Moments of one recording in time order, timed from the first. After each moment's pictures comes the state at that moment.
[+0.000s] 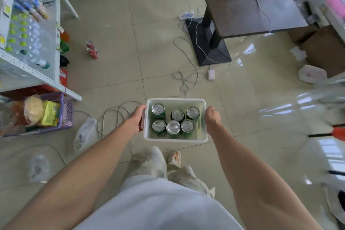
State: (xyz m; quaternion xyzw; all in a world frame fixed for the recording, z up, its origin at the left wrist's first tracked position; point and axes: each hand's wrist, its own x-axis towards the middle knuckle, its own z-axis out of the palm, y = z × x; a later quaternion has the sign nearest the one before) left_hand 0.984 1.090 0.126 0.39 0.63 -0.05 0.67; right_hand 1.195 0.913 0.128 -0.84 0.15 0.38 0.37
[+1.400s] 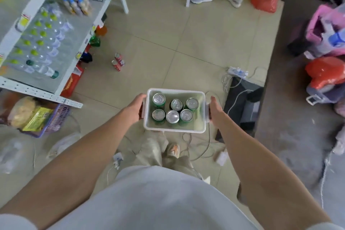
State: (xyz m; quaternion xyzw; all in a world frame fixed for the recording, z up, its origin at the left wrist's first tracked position) left_hand 1.312 1.643 0.105 0.17 0.70 0.12 0.69; right_hand 1.596 1.586 0.116 -0.75 -0.05 0.61 0.24
